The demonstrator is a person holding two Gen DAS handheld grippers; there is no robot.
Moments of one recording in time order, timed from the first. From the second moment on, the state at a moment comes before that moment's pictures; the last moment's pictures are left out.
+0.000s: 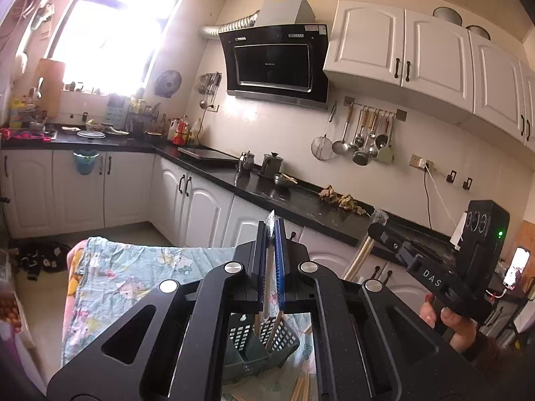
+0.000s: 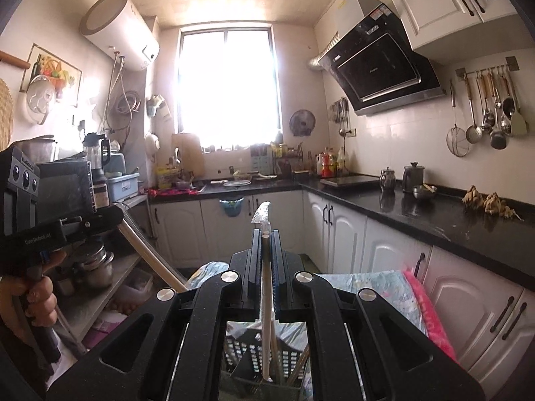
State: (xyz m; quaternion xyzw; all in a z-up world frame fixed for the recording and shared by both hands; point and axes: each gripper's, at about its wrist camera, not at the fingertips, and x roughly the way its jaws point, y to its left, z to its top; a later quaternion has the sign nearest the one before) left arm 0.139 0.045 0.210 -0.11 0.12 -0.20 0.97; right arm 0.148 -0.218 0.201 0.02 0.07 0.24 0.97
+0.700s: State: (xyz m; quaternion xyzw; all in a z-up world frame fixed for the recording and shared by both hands) left arm 0.170 0.028 0.165 -0.10 0.17 -0.20 0.96; right arm 0.181 -0.212 0.180 0.02 0.07 0.22 0.97
